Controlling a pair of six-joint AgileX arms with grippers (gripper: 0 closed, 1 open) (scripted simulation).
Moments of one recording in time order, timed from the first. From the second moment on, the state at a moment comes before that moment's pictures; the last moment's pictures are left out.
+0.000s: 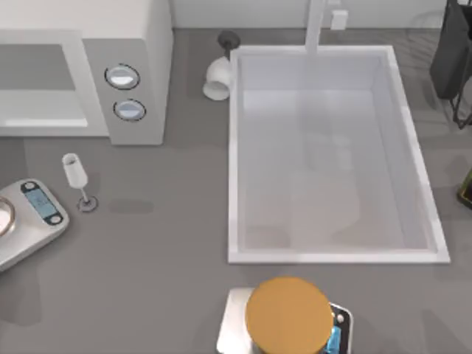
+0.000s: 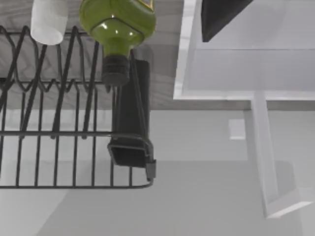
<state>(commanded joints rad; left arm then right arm) 0.93 1.66 0.85 -0.26 0.62 0.80 0.00 0.00 0.00 0.00 0.00 0.00</state>
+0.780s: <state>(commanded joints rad) 0.76 1.44 0.63 -0.16 0.52 0.62 0.00 0.00 0.00 0.00 0.00 0.00</state>
